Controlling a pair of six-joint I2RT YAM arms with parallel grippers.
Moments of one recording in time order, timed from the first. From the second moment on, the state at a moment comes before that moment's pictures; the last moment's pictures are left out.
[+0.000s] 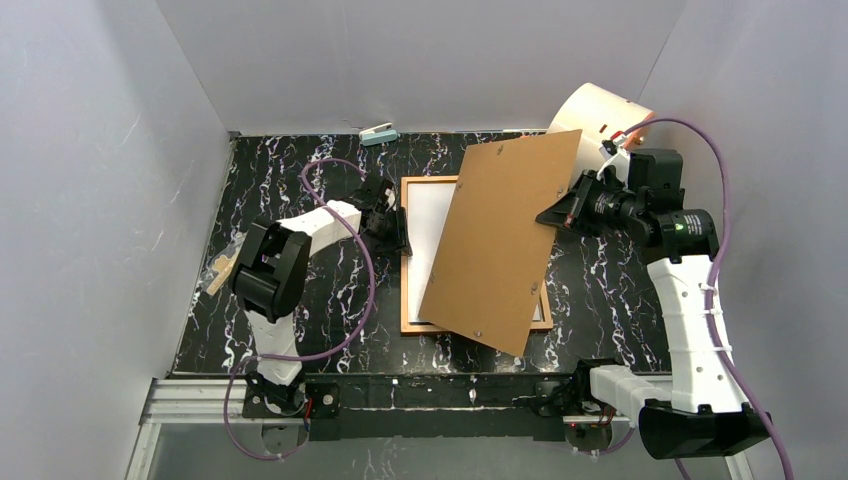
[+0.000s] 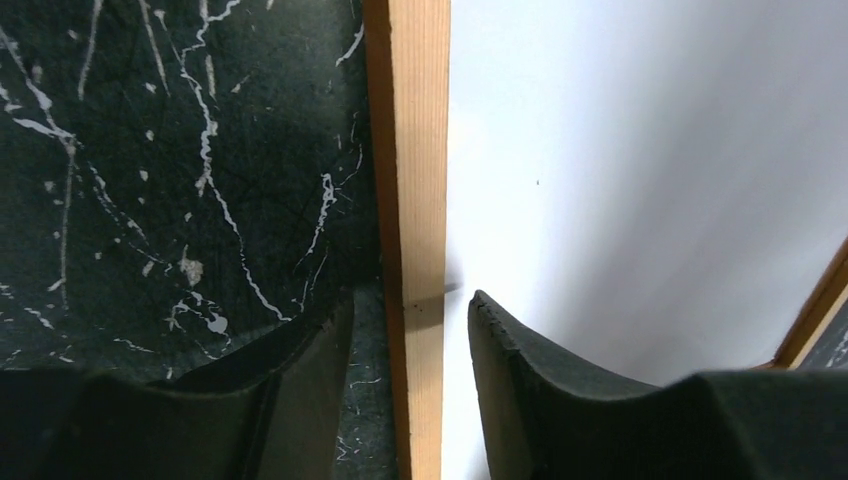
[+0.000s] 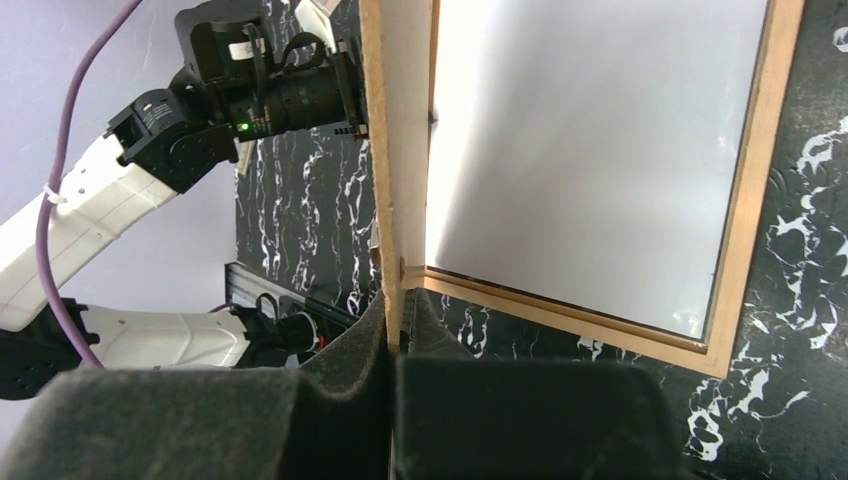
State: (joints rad) left arm -0.45 1.89 1.24 -0.46 0.22 -0.54; right arm 0.09 1.06 1.37 -0.99 -0.54 0.52
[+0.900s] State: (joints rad) left arm -0.41 1.86 1.24 -0.55 0.05 -0.43; right arm 0.09 1.07 1.26 -0.89 -0.68 0.57
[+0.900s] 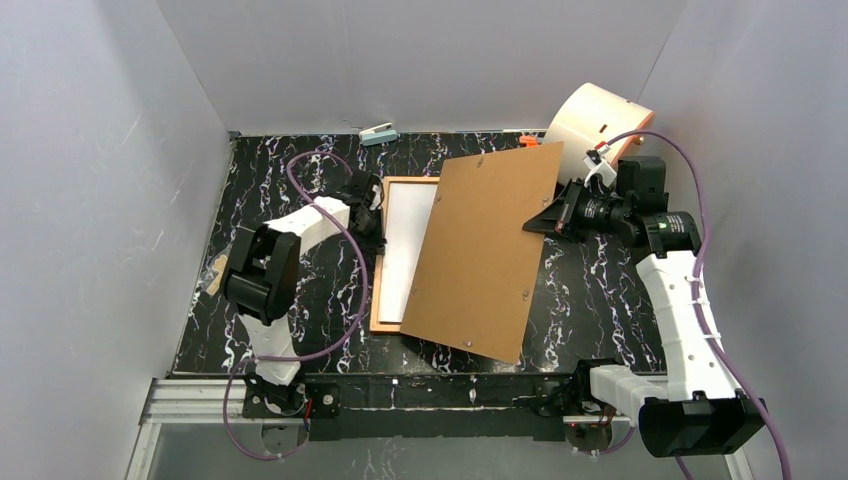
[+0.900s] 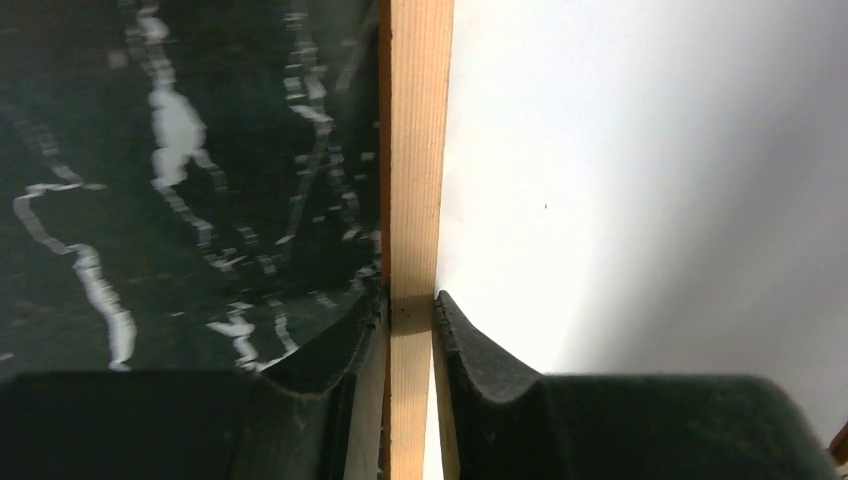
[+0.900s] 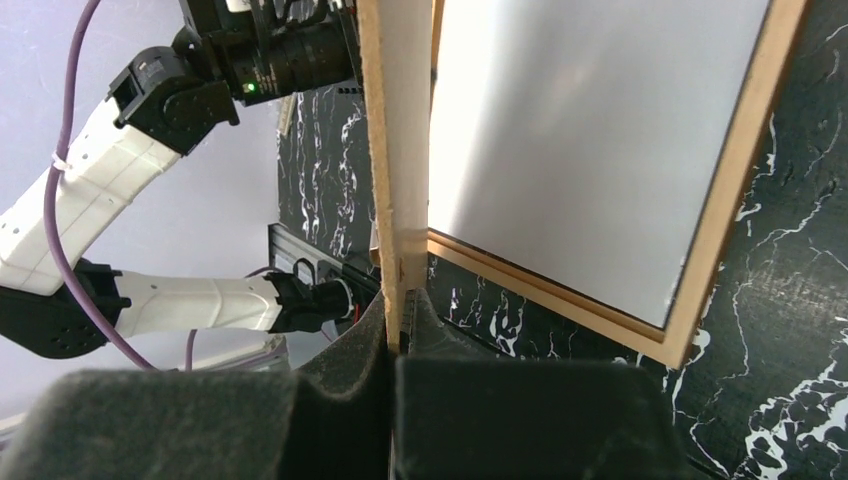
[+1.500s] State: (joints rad) left arm -0.20 1.68 1.21 -0.69 0.14 -0.33; right arm 0.09 1.19 1.12 -0.63 -0.86 0.66
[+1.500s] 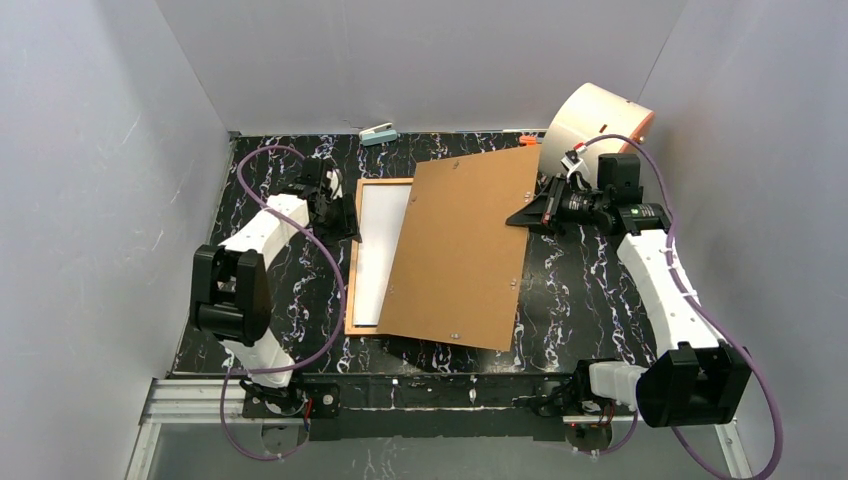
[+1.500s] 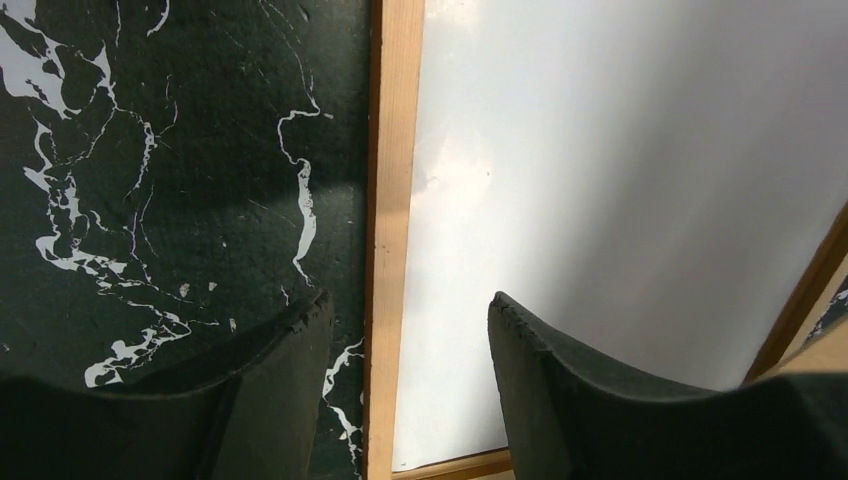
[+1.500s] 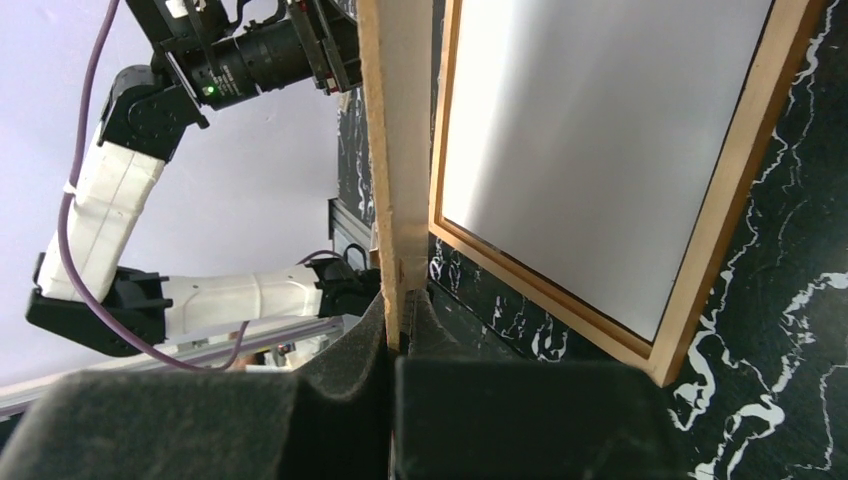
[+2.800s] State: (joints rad) left arm -0.19 1.64 1.10 -0.66 0.13 -0.40; right arm 0.22 1.70 1.20 -0.32 -0.94 0.71
